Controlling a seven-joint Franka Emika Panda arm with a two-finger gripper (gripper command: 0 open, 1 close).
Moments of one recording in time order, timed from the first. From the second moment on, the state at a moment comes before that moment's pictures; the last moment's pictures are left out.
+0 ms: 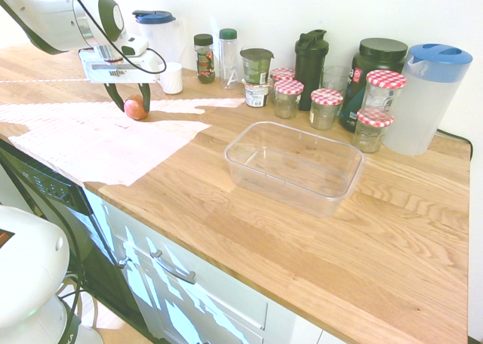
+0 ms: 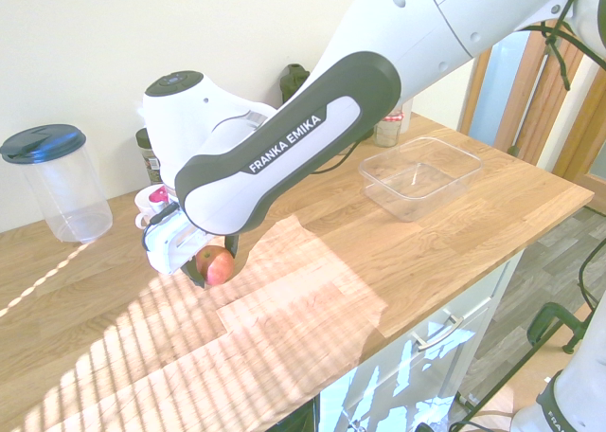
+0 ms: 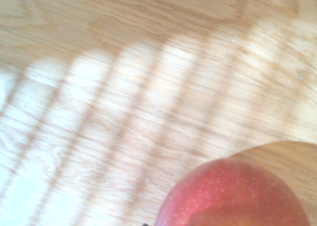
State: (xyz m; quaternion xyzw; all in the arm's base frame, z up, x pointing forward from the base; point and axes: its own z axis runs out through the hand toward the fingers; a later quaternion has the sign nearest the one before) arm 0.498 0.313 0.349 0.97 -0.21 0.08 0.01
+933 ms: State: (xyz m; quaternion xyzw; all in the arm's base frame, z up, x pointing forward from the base) arm 0.522 0.084 0.522 0.92 -0.38 0.11 -0.02
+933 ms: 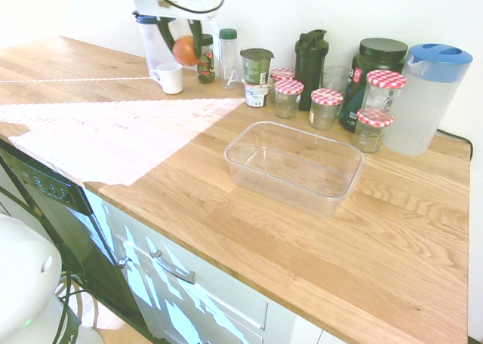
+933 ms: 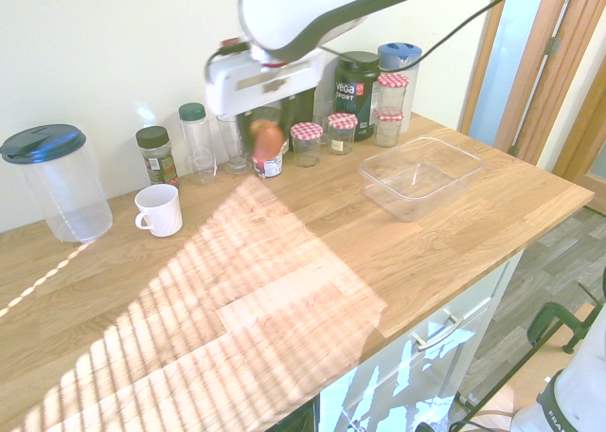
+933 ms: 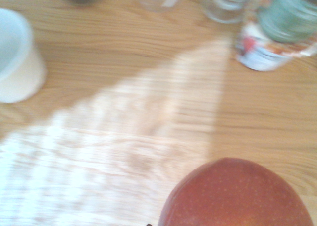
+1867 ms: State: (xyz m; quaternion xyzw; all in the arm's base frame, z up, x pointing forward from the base) arm 0.430 -0.163 0.414 0.85 -0.52 0.06 0.01
